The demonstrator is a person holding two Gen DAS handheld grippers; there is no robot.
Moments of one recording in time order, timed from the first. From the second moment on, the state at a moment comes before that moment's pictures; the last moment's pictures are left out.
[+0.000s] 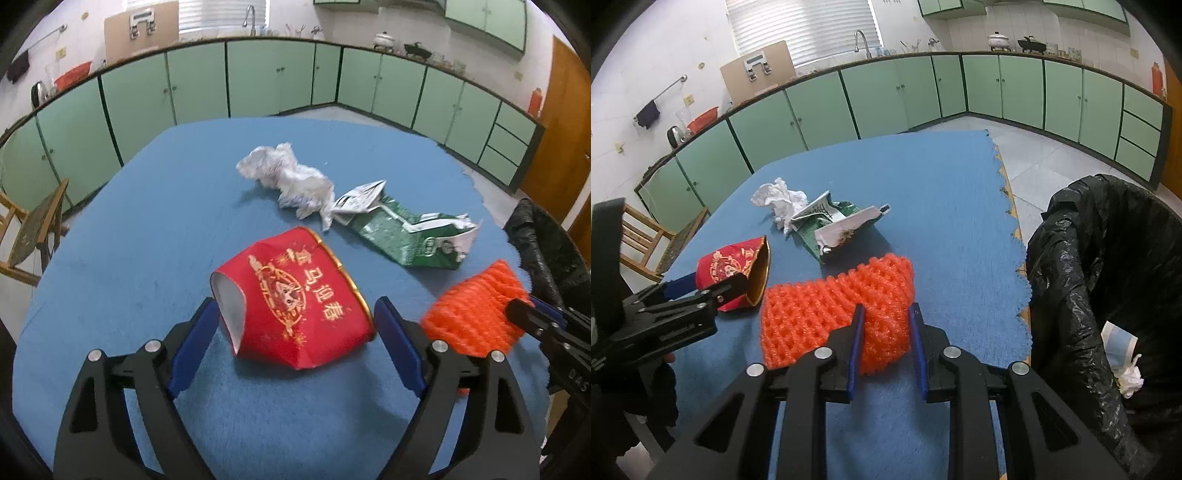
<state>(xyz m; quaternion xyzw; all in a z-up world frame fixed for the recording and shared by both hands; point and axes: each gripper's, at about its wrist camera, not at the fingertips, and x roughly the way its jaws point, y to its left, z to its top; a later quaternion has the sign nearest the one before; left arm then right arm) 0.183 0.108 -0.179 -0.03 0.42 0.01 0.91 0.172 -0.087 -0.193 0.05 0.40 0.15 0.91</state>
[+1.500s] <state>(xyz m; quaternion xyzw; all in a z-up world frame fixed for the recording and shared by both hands) 0.153 0.099 -0.104 -0.05 0.34 -0.04 0.94 0.138 -0.110 -0.116 0.06 0.32 0.14 0.94</state>
